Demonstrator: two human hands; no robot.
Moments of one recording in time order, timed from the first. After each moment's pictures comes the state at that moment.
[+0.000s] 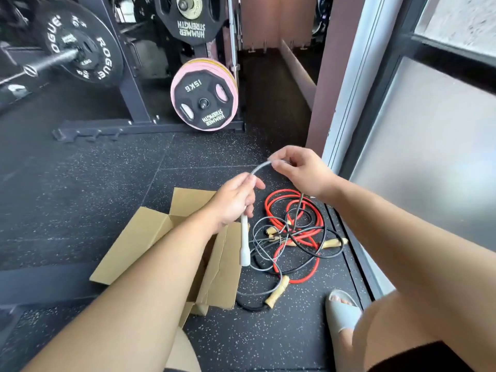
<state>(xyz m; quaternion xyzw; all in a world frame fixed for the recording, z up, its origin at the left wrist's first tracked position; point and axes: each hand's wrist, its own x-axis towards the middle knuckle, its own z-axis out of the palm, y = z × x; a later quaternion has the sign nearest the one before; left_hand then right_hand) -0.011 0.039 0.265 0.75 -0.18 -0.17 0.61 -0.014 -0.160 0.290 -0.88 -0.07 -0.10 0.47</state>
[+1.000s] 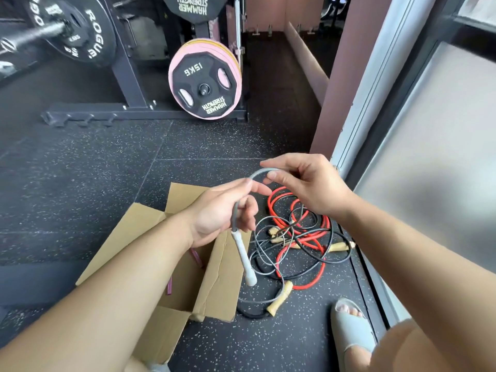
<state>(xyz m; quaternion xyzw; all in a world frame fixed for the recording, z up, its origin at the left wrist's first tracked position) 0.005 0.066 0.282 0.66 -0.14 -0.31 0.67 0.007 -0.147 0.274 -0.84 -0.19 -0.11 0.50</state>
